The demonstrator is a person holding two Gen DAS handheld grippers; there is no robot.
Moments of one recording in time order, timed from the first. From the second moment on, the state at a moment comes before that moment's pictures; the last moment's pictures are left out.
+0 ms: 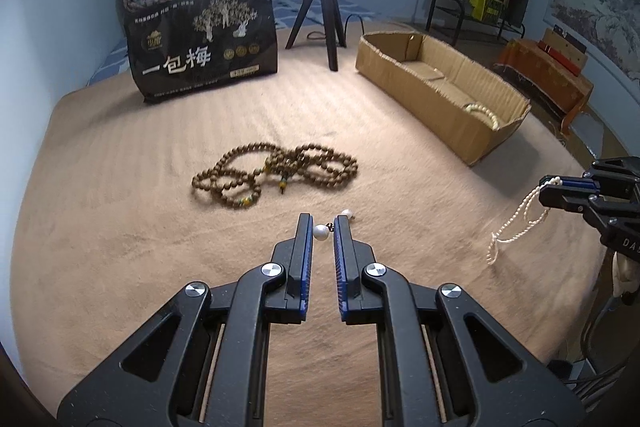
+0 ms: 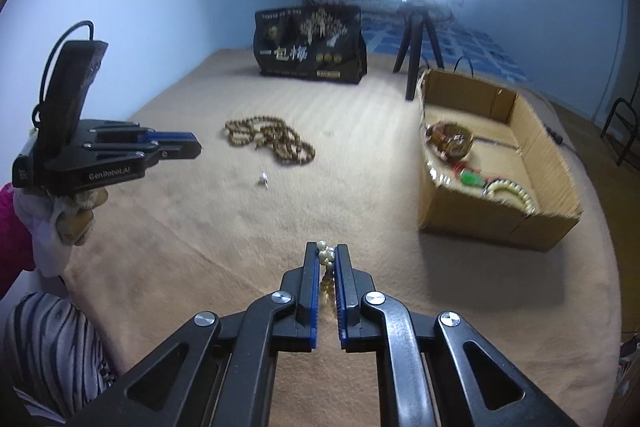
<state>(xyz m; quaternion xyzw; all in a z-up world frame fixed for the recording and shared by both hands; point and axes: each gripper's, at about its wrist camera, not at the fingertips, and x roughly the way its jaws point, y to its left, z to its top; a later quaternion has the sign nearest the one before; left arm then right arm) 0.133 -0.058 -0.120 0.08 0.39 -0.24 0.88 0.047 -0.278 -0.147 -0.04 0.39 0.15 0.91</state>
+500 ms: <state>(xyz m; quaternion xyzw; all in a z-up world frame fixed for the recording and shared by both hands) 0.134 -0.100 -0.079 0.07 0.36 -0.28 0.89 0.048 -0.332 -0.081 -0.02 0.34 0.12 0.93</state>
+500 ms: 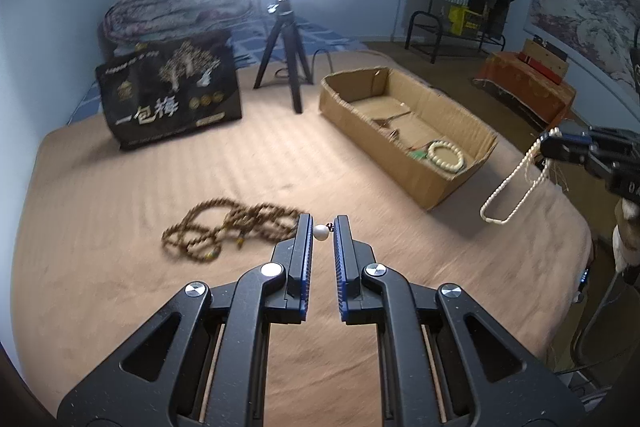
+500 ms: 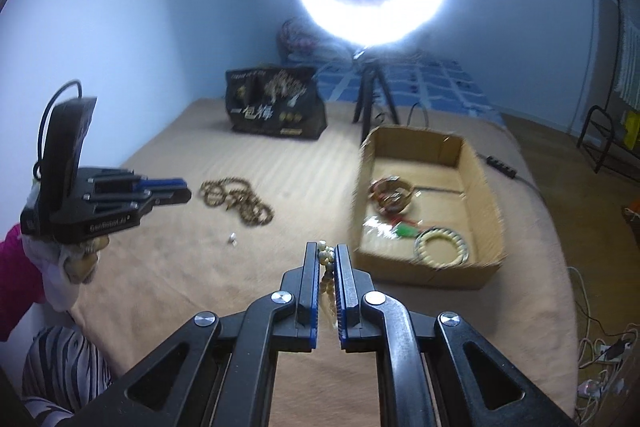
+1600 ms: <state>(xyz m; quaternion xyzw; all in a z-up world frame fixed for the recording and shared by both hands) 0.192 -0.252 -0.073 0.07 0.35 -0.35 0.87 0.193 -0.417 -0.047 0.00 0.32 0.05 0.95</state>
